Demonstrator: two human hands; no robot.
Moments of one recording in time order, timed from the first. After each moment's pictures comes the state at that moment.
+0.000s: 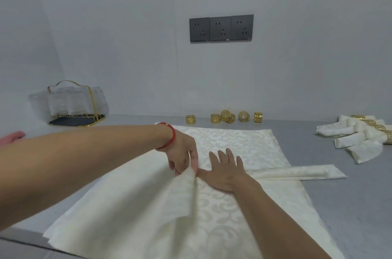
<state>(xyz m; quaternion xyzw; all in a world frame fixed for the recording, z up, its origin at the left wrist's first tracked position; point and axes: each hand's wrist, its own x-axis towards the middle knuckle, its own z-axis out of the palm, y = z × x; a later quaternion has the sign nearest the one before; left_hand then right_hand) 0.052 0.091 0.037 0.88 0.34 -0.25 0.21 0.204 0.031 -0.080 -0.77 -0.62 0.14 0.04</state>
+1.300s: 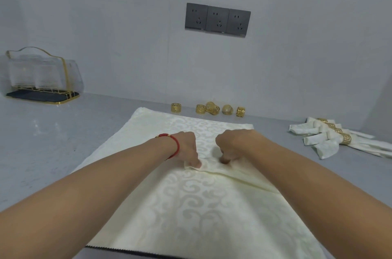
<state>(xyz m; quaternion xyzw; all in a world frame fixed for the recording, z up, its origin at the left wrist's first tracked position) 0.076 0.098 -0.023 0.90 0.39 -0.04 0.20 0.211 0.009 0.019 -0.76 -0.60 0.01 -0.25</state>
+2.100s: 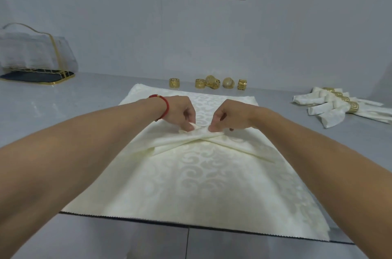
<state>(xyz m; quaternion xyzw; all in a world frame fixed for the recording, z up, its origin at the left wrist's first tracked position) 0.069 0.120 -0.007 0.94 0.31 -0.04 0.16 0.267 0.020 -0.017 -0.70 -0.67 0.22 0.12</state>
